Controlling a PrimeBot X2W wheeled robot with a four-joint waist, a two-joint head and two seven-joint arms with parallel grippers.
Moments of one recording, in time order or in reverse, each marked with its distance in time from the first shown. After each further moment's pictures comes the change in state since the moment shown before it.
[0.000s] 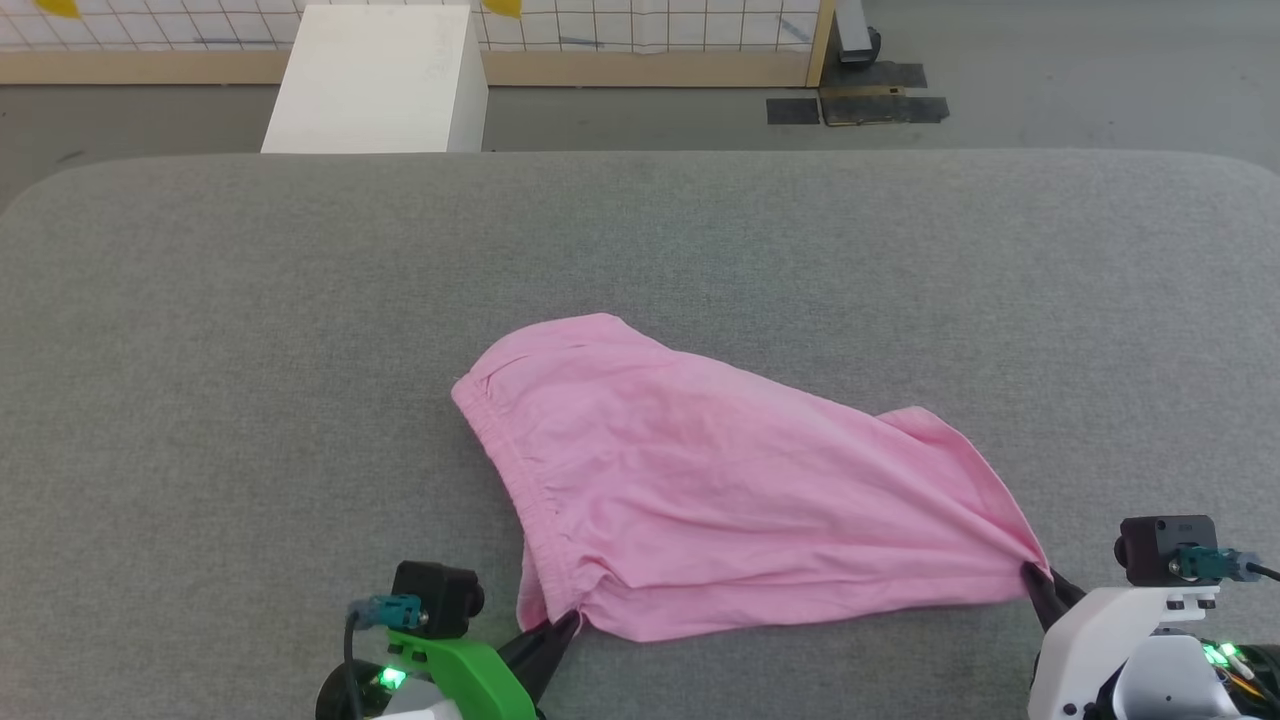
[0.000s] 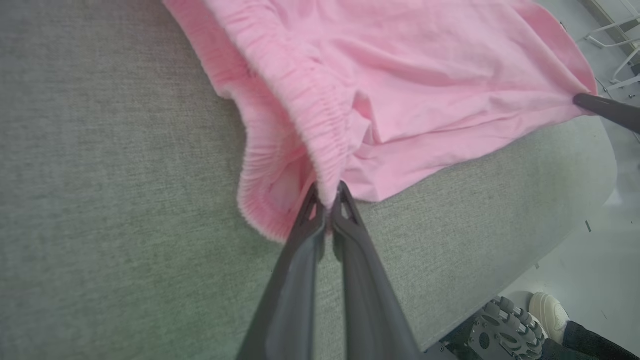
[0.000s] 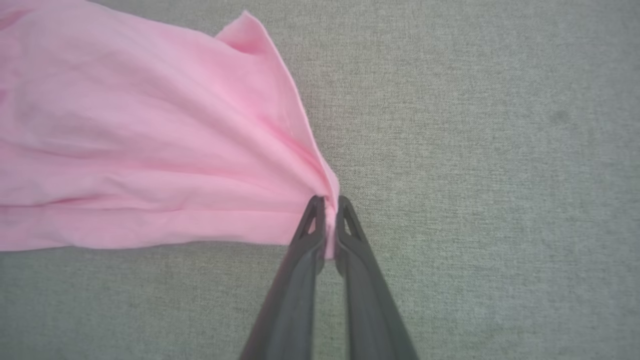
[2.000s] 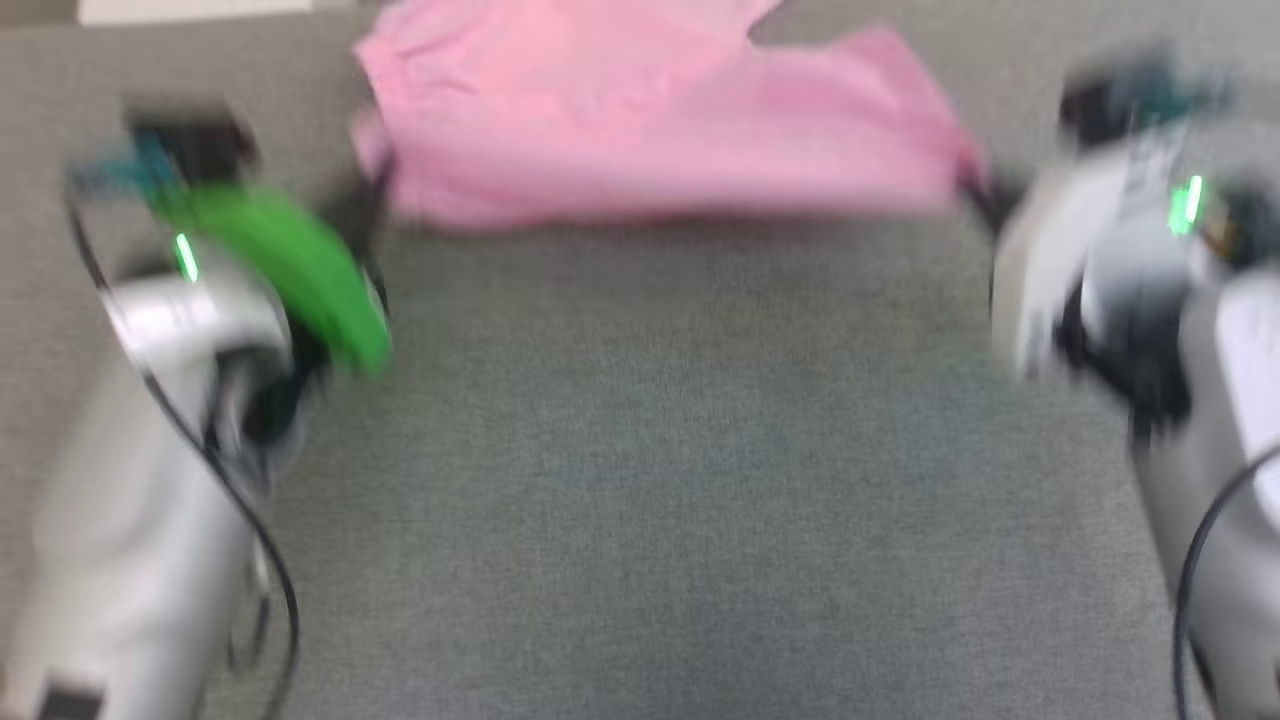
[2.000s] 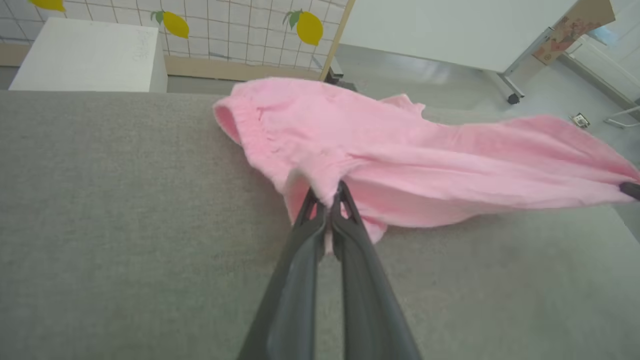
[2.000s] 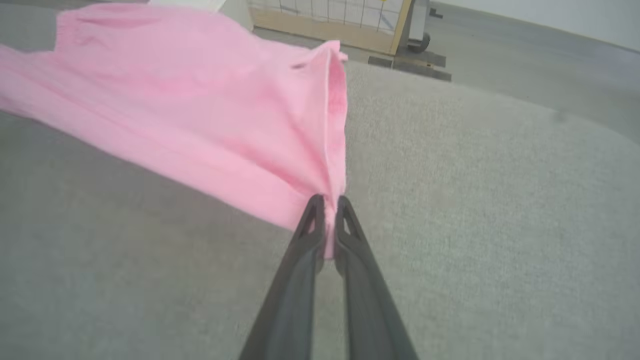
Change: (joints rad) left arm -0.713 0.148 0.048 0.284 -0.208 0.035 -0.062; right arm -0.763 -0.196 0.295 0.283 0.164 0.000 0.095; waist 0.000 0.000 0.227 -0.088
